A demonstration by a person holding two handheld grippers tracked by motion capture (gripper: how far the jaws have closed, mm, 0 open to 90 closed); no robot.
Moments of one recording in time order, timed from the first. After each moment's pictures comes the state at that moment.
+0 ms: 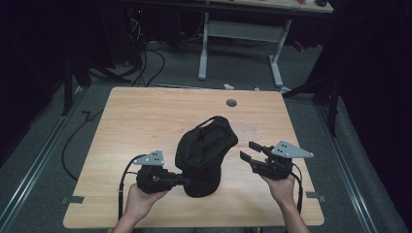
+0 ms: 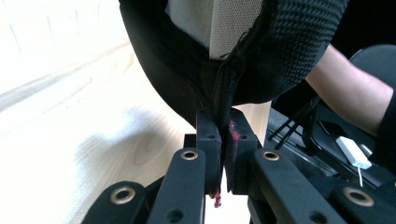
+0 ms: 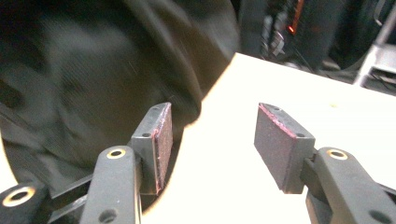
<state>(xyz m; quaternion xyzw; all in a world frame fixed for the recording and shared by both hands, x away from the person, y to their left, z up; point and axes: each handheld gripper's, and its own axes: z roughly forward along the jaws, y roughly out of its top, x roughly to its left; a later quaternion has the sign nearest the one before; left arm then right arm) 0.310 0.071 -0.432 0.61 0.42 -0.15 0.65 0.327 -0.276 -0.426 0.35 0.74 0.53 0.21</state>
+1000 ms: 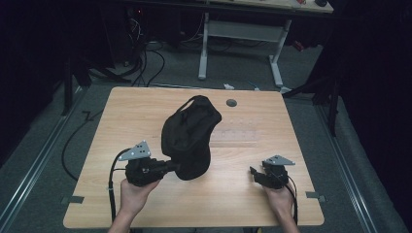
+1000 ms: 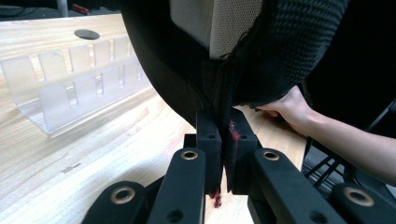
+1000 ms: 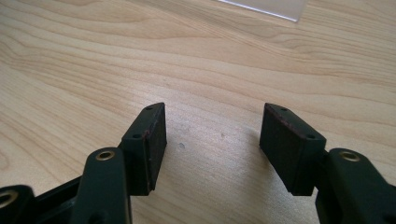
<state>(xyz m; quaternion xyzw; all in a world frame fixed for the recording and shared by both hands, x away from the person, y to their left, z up) 0.322 0.089 -0.415 0.56 0.45 -0.07 0.70 0.341 -0.303 -0.530 0.52 0.76 0.32 0.24</state>
